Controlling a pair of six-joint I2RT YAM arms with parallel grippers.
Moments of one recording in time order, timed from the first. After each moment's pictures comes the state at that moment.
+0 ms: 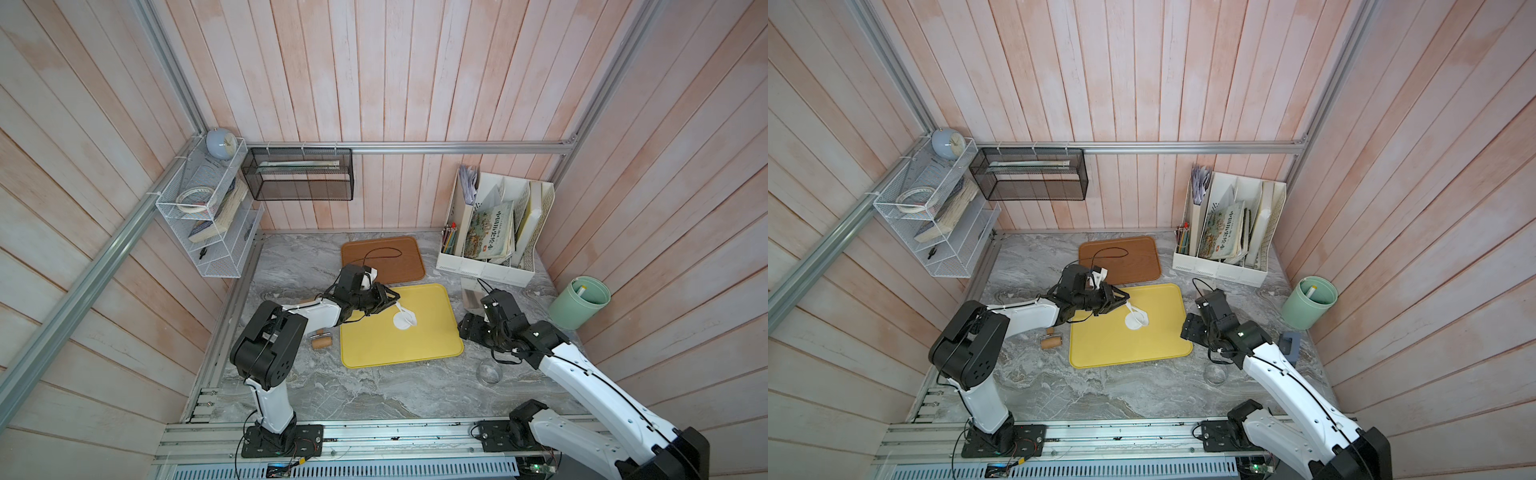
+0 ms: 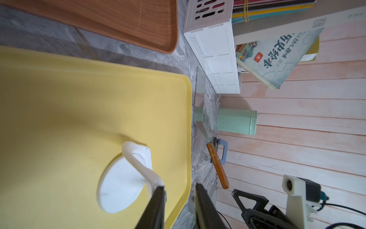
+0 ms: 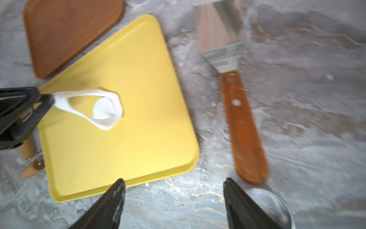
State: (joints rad) left arm -0.48 1.82 0.98 0.25 0.65 -1.01; right arm 0.51 1.02 0.78 -0.68 0.02 0.69
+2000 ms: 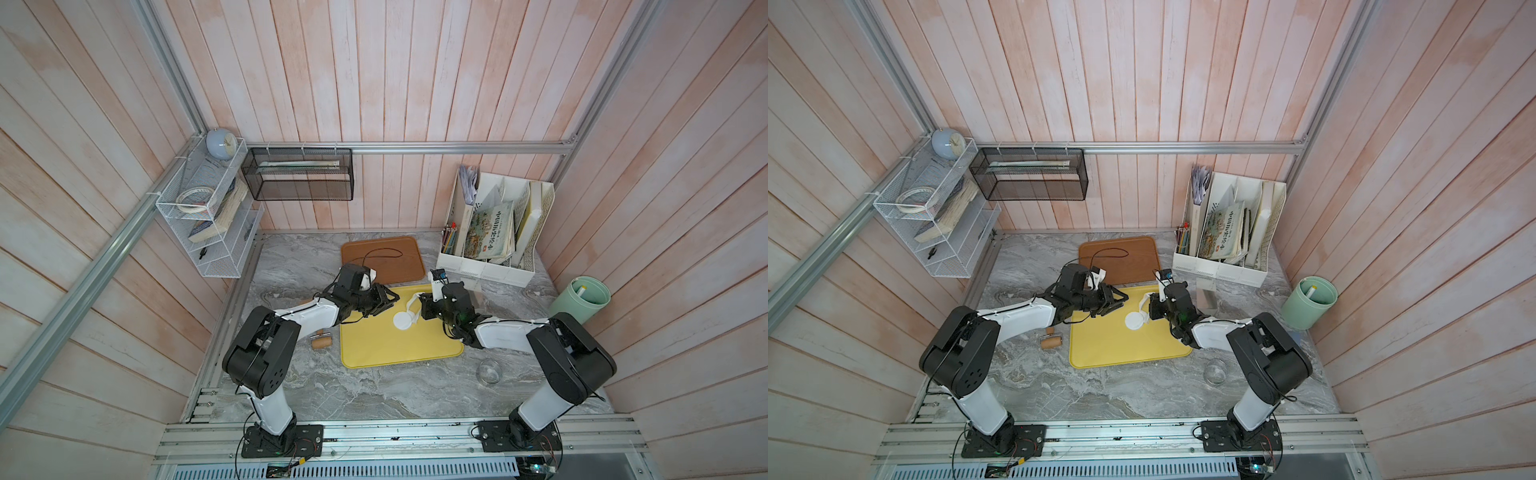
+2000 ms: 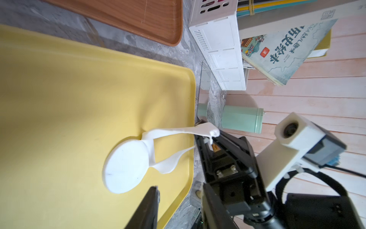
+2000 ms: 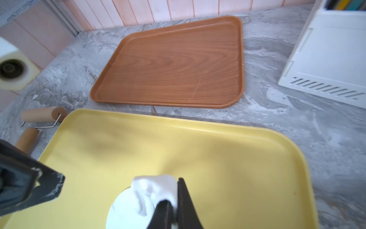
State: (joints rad) left arm -0.48 1.75 0.97 0.12 0.61 -0.96; right arm 0.55 1.63 0.66 0.46 -0.01 0.33
